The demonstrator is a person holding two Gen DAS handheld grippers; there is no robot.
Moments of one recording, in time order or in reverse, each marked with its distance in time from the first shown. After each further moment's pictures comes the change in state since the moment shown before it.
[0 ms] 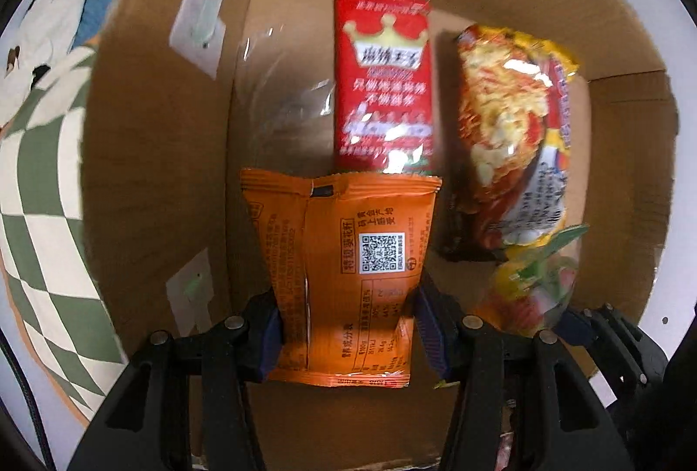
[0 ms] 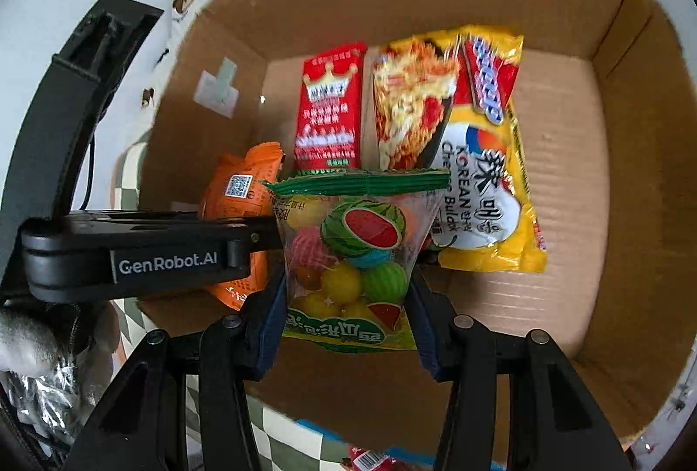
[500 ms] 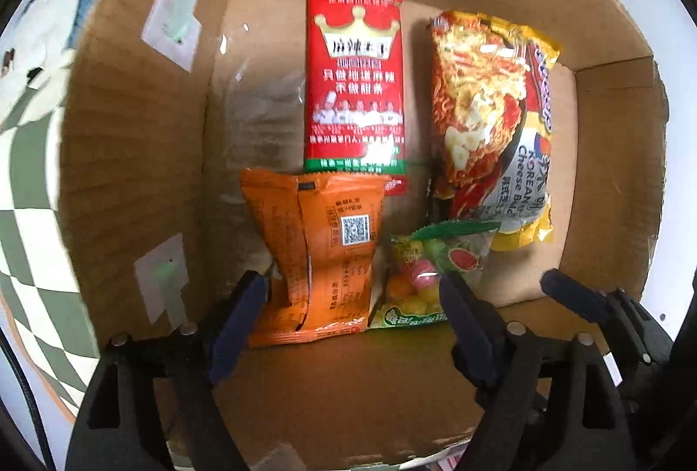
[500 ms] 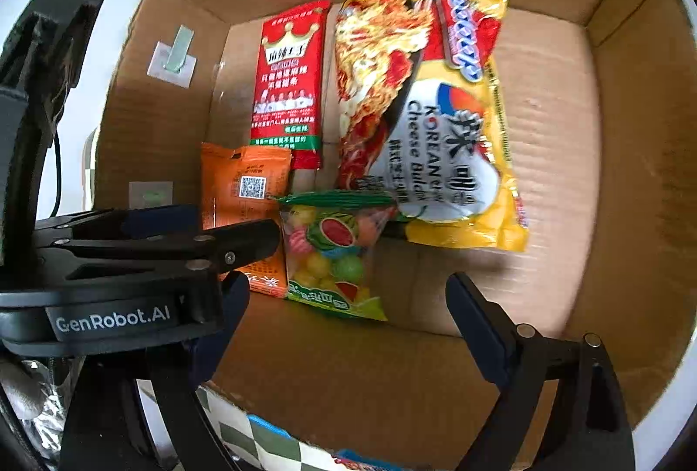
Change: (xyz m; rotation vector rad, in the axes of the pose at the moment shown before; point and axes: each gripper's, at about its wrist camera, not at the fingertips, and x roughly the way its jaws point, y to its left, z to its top) left arm 0.003 -0.017 -0.020 0.025 -0.049 -0.011; right arm 0.009 -0.016 0.003 0.022 0.101 -0.080
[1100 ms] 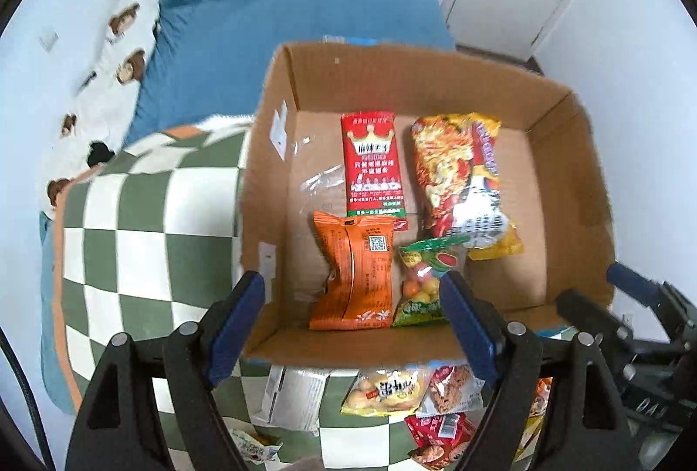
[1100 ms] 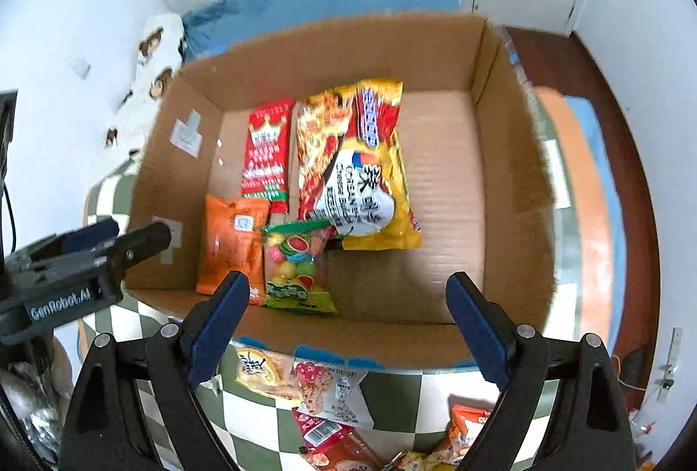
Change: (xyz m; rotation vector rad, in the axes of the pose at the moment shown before) left arm -0.110 -0.010 -0.078 0.070 -0.430 0.119; right arm -0.114 -0.013 -0.064 0.047 -0.328 -0.104
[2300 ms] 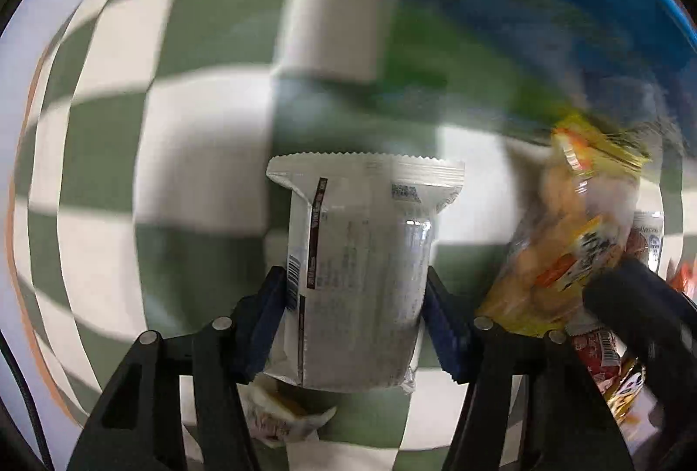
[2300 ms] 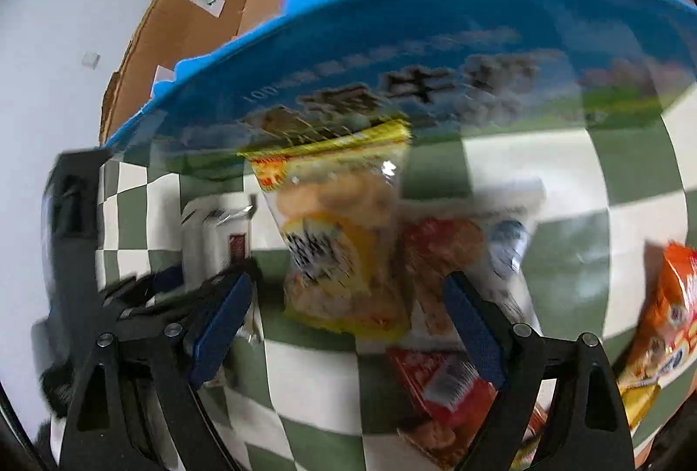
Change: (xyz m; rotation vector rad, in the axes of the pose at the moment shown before) left arm 0.130 0.081 -0.127 -0.121 0.247 0.069; right arm 0.115 0.057 -0.126 0.125 0.129 0.146
